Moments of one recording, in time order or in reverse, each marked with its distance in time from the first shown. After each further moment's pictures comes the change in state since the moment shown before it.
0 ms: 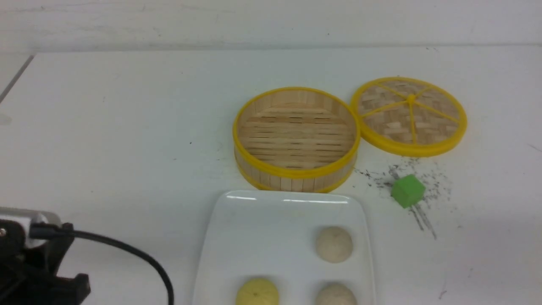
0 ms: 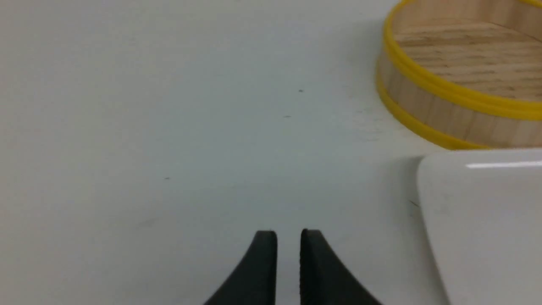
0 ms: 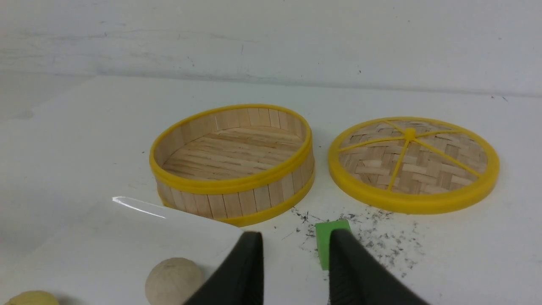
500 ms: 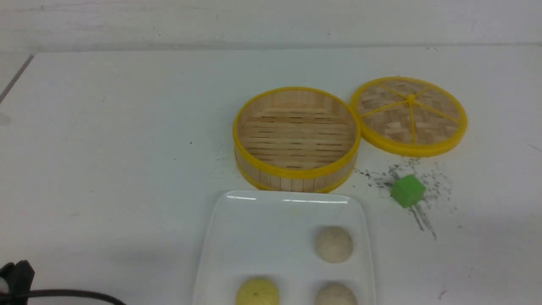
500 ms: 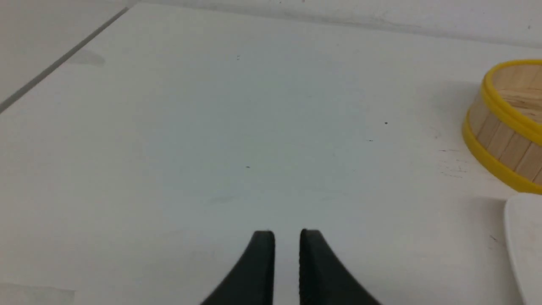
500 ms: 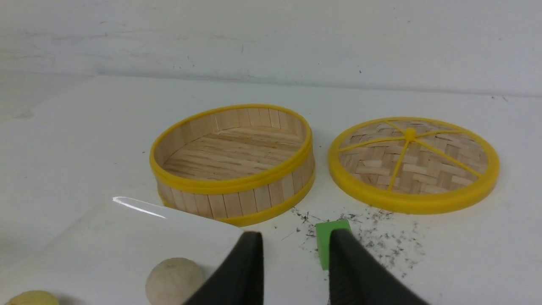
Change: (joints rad) right arm 0.000 0.000 0.000 0.000 0.000 0.000; left arm 0.217 -0.303 0.285 -0.001 -0.160 -0.054
